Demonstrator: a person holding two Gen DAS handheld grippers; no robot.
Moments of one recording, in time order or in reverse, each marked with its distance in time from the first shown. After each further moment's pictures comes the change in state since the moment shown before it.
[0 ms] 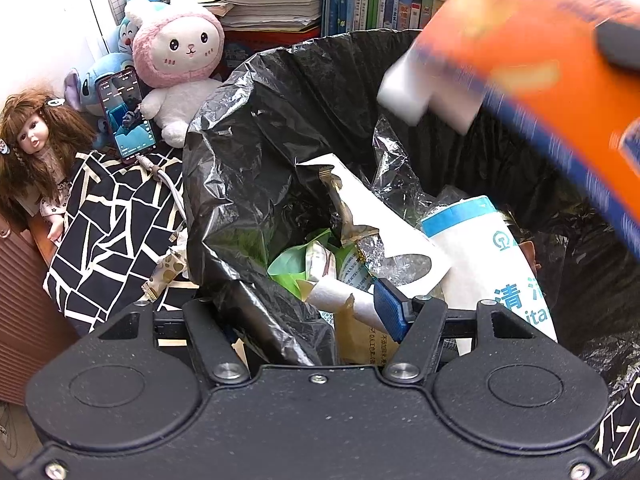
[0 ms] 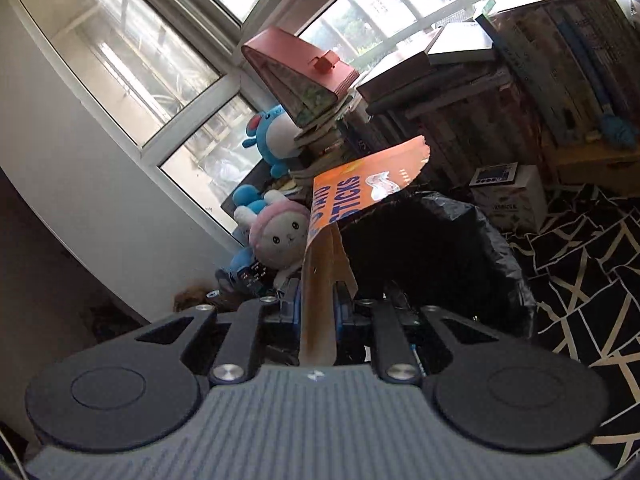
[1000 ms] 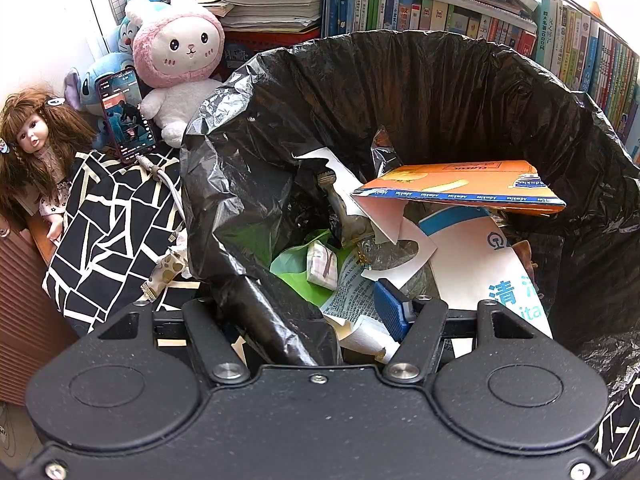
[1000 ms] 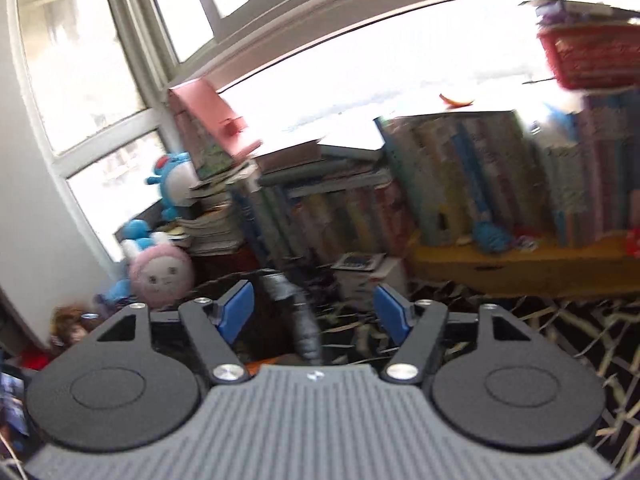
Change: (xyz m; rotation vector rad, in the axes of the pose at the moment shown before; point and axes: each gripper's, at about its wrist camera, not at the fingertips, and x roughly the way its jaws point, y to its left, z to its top) left arm 0.000 0.000 -0.001 -0.003 -0.003 -0.003; right arm -0.064 -0.032 0.024 -0.184 -0.210 -0.383
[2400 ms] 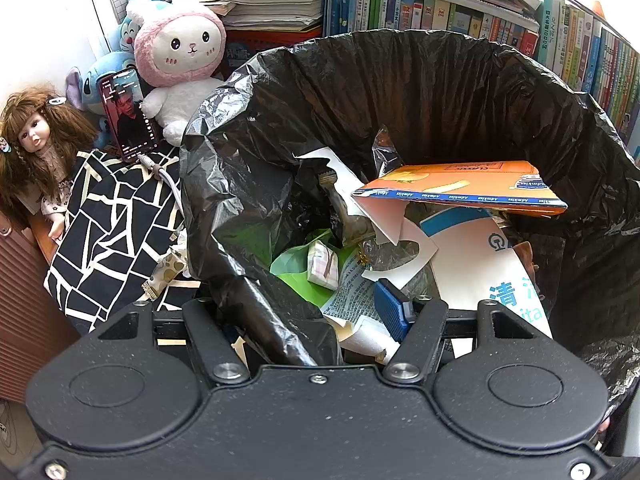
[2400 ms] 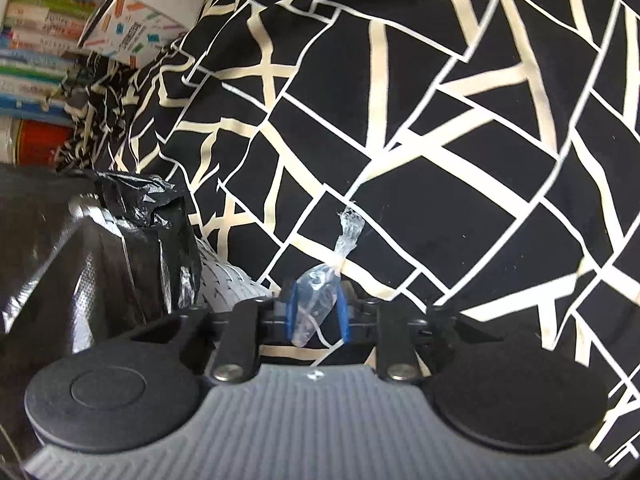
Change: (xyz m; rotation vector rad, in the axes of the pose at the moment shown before) left arm 0.000 0.002 0.000 -0.003 0.001 0.003; right arm 0.173 -0.101 -0.173 0.694 0.795 -0.219
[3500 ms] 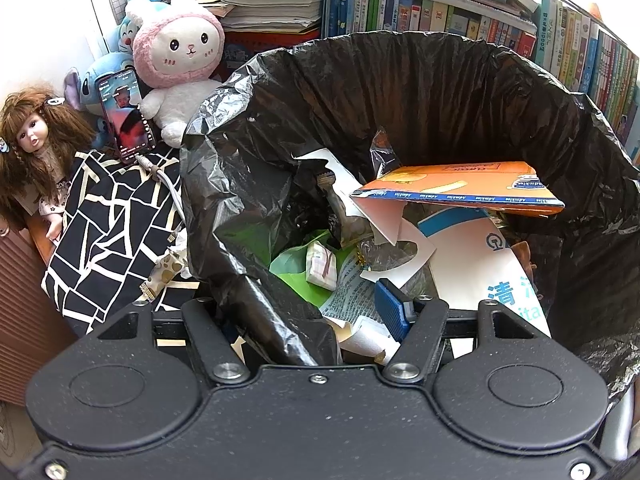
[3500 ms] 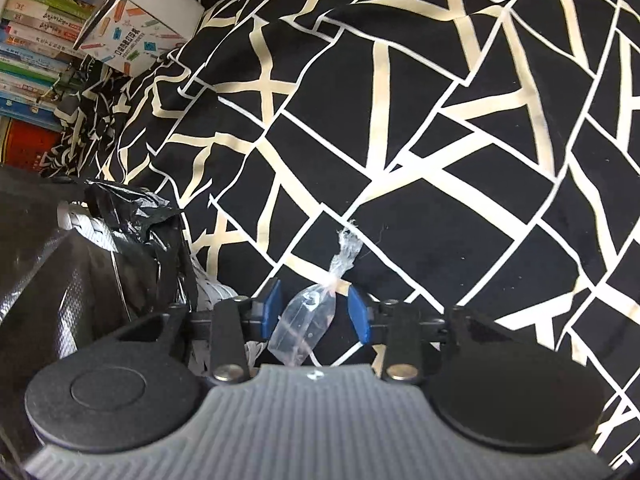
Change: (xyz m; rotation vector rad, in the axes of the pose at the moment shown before) left arm 0.001 0.000 0.000 0.000 -0.004 -0.005; right arm 0.006 0.013 -0.007 -0.047 -0.086 -0.087
